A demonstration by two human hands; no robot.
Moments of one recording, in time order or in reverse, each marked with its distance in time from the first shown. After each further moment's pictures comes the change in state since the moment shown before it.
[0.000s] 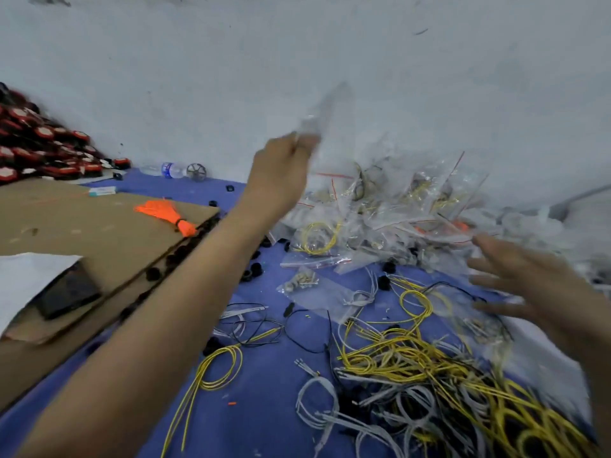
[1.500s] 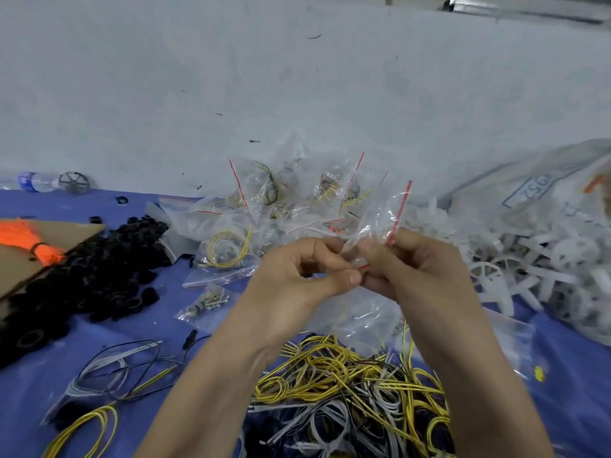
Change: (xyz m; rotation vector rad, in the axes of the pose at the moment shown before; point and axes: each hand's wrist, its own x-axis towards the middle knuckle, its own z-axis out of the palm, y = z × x) left_hand -0.097 0.029 0.102 -0.818 -0.531 -0.067; right_hand 0.001 -0.007 -0.004 0.043 0.044 -0.304
